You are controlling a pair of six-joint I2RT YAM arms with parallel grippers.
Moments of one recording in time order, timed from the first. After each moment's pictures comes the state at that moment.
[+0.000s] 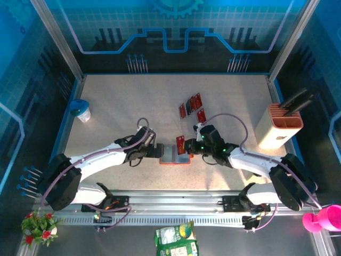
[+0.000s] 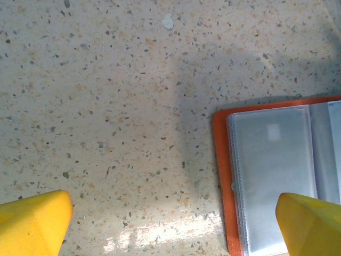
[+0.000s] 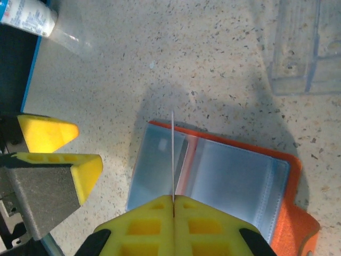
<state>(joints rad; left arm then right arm) -0.66 1.34 0.67 -0.39 -0.13 -0.61 0.68 1.32 0.52 0.15 -0.21 0.76</state>
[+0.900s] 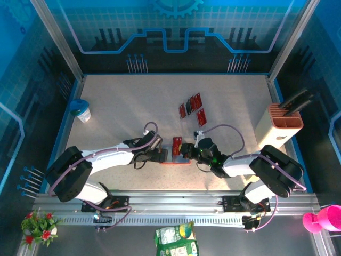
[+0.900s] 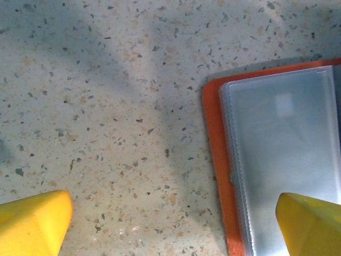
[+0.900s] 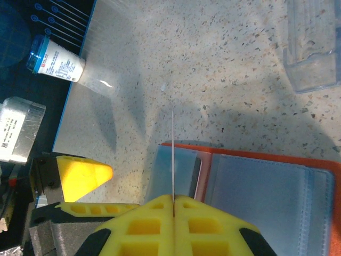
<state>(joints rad) -0.73 1.44 0.68 -0.37 -0.15 -0.61 0.79 1.49 0.35 0.68 -0.05 0.94</state>
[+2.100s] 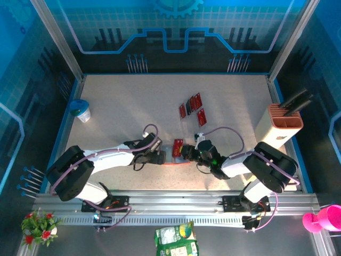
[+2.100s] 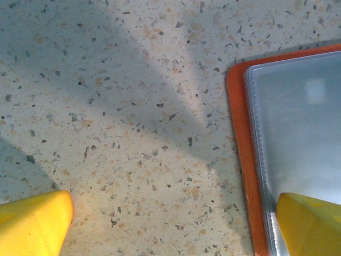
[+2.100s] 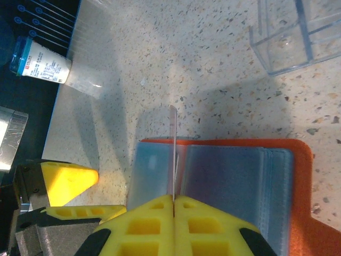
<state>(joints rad) -0.74 1.45 0.65 -0.37 -0.18 -0.61 0.79 1.56 0.33 0.76 -0.03 0.97</state>
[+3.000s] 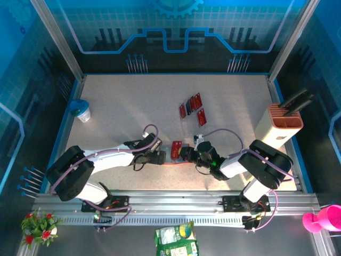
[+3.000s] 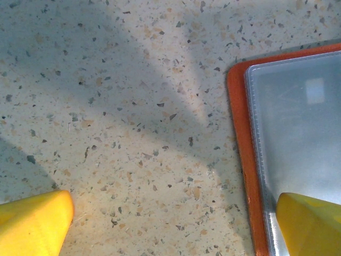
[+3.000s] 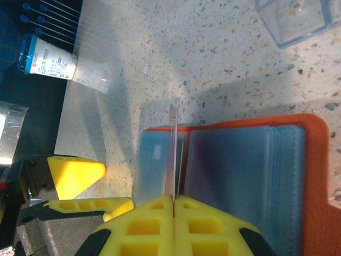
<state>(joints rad) -0.74 1.45 0.65 -0.36 -0.18 -0.61 0.80 1.61 0.31 0.82 -0.07 1.03</state>
